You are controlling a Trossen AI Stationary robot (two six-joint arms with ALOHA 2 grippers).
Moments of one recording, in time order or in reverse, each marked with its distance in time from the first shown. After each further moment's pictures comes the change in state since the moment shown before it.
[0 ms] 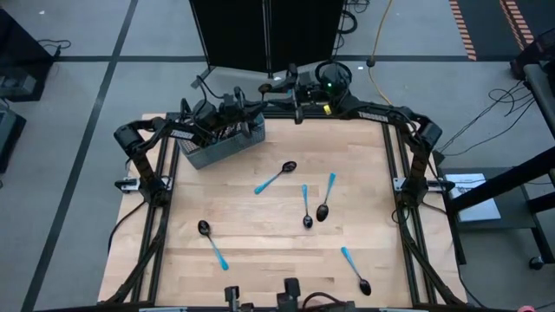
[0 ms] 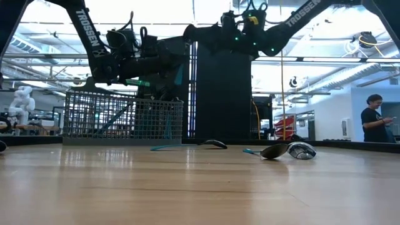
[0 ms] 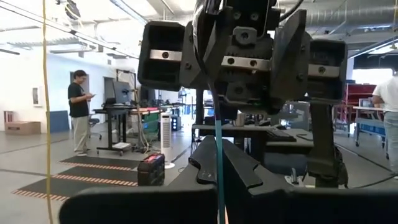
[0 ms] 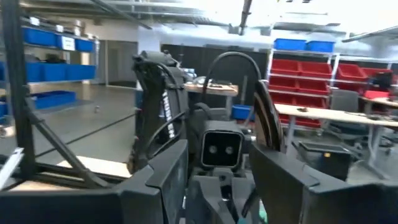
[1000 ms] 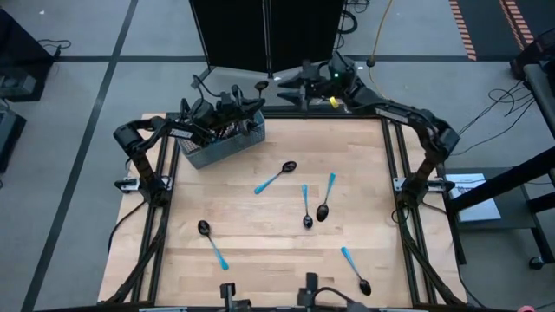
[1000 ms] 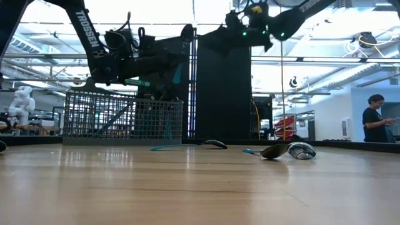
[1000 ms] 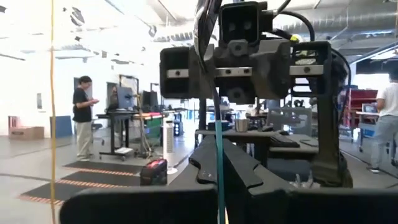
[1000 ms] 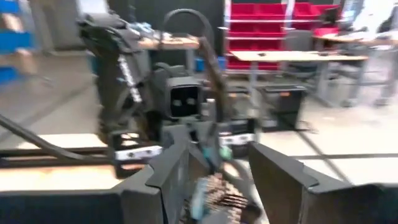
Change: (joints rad) left arm 0.022 0.000 0.000 0.031 0.012 -0.021; right arm -0.027 -0.153 0.000 -0.451 0.160 -0.108
